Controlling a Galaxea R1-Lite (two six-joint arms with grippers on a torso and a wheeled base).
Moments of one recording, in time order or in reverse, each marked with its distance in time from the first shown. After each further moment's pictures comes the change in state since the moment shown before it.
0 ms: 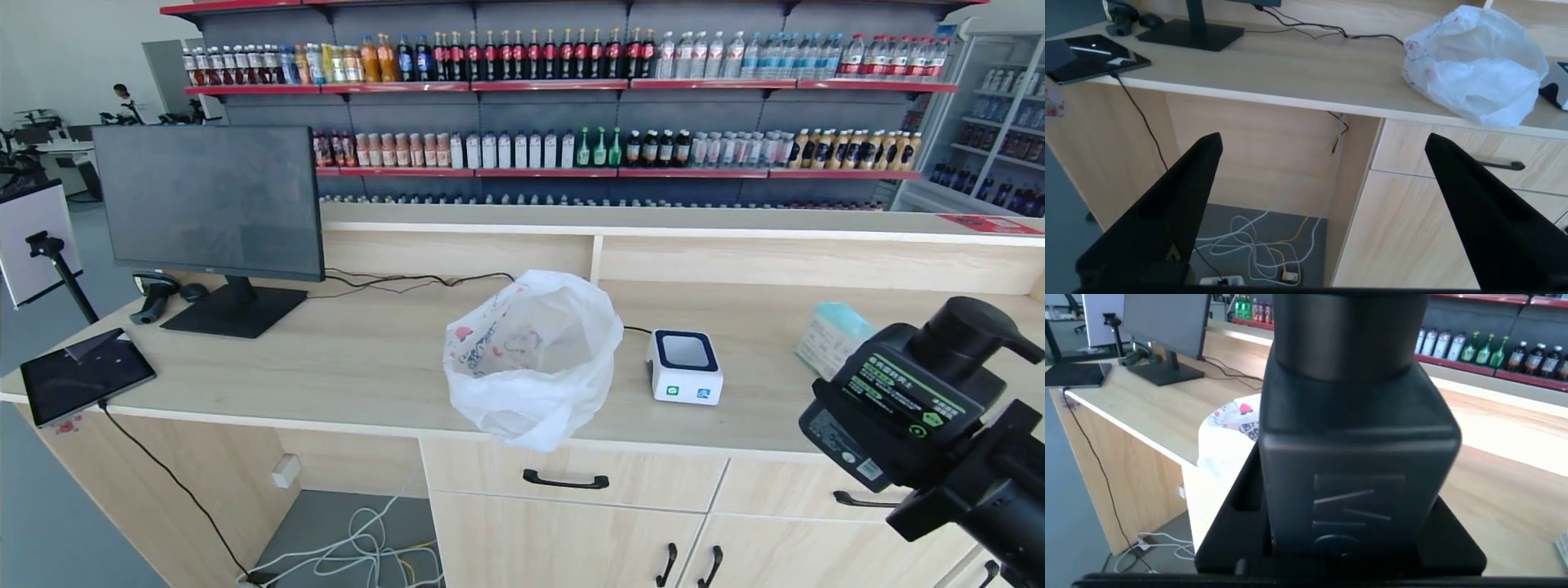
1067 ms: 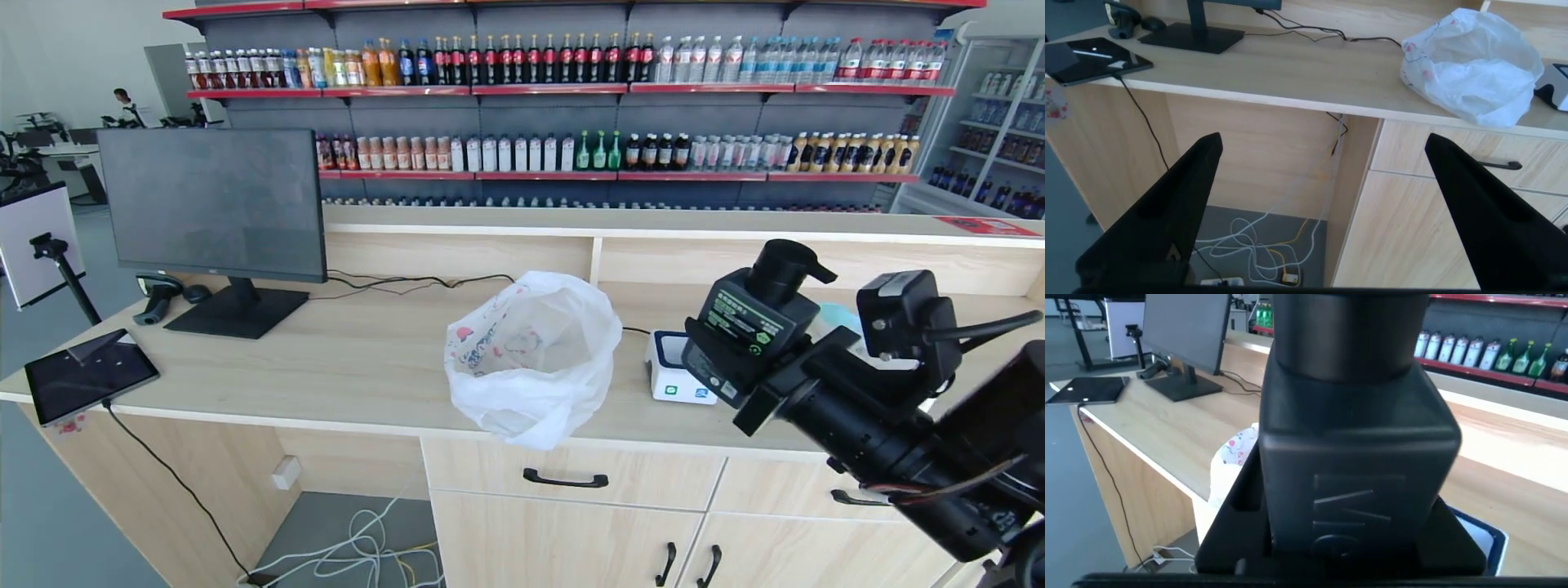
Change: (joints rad) left arm 0.000 0.000 0.000 -0.001 0.000 0.002; right arm 0.051 0.331 -0.336 -0.001 0.010 0.028
